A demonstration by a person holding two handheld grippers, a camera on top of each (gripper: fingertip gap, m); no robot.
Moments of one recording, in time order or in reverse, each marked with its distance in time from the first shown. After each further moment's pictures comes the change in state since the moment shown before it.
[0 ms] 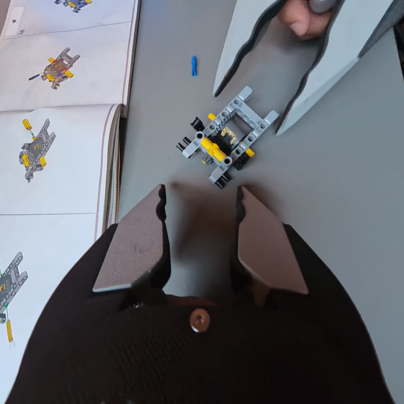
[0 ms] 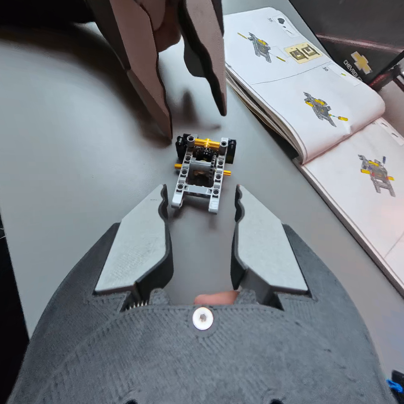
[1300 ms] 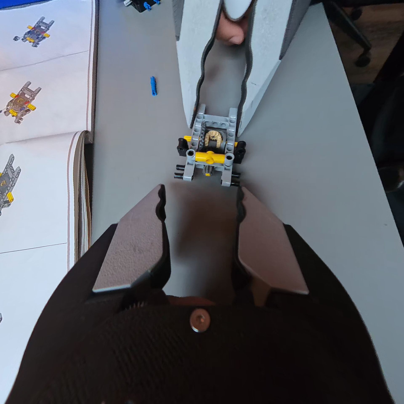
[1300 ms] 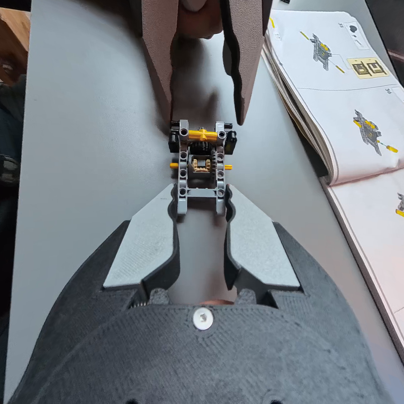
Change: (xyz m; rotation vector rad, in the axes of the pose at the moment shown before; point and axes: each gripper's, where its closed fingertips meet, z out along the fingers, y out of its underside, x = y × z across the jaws) left arm 0.030 -0.011 0.002 0.038 0.097 0.096; right arm -0.010 0.012 -0.002 -0.003 -0.246 -0.176
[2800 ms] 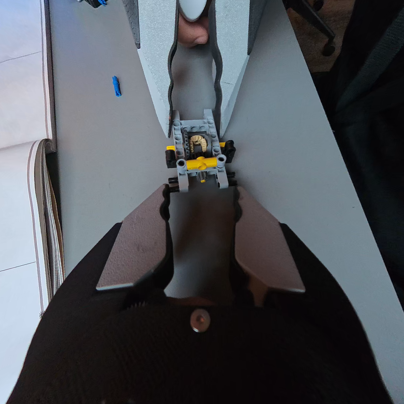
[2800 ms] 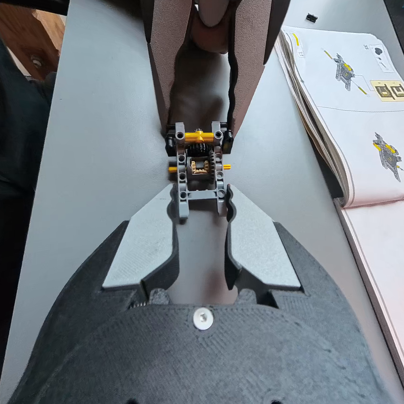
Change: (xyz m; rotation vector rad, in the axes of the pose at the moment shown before) left arm 0.024 0.002 0.000 -0.017 0.112 0.047; right arm -0.012 -0.007 0.004 0.026 -0.074 -0.061
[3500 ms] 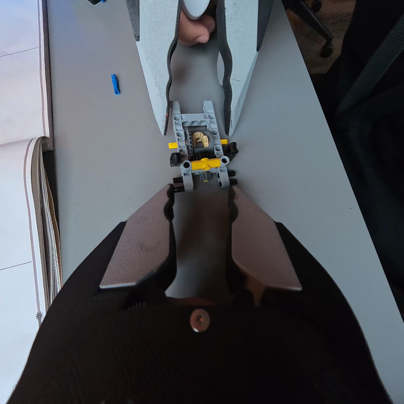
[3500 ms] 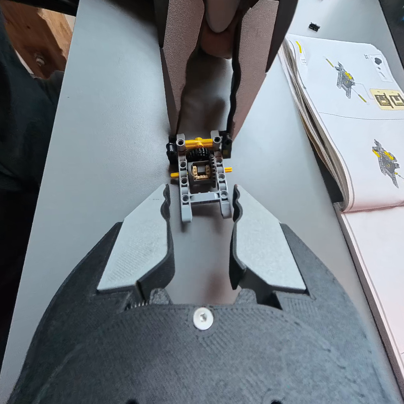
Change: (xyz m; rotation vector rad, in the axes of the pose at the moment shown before) left arm 0.001 0.000 0.000 -0.002 0.009 -0.014; right arm -0.003 -0.002 -0.001 0.014 -0.005 -0.024
